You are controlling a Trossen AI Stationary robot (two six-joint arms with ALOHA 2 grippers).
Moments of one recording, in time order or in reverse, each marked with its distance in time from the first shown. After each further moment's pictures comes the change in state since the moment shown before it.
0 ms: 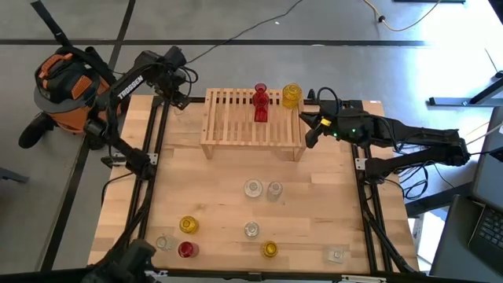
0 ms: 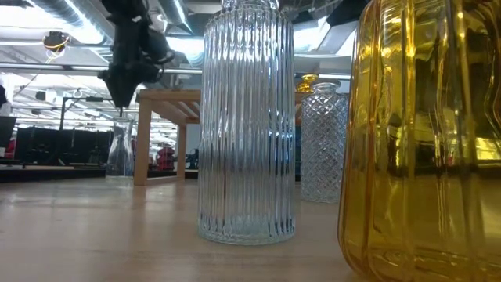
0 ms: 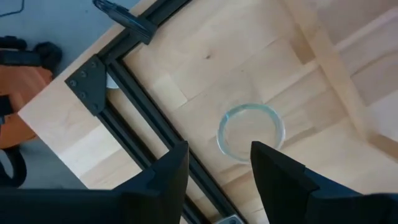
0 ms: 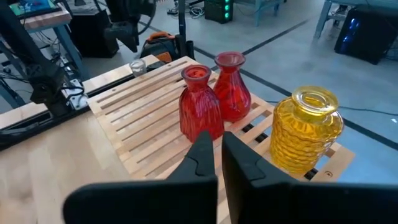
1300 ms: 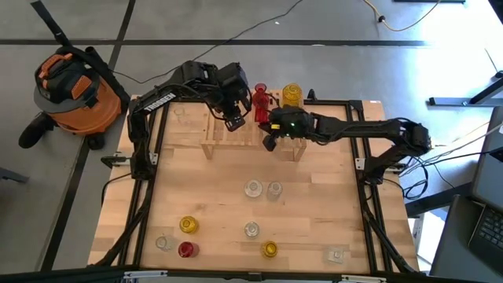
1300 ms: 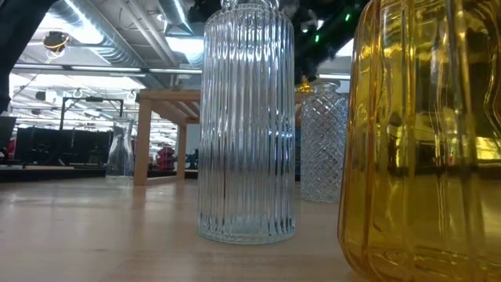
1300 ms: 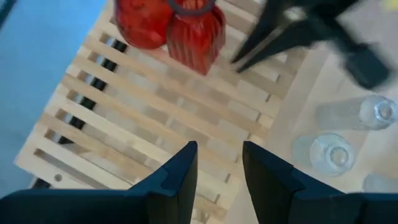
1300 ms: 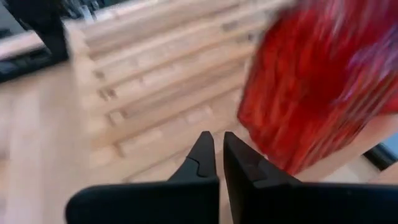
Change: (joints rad) left arm -0.762 0.363 0.900 -0.176 0.002 -0.284; right arm -0.145 0.506 -0.002 0.410 -0.340 -0.136
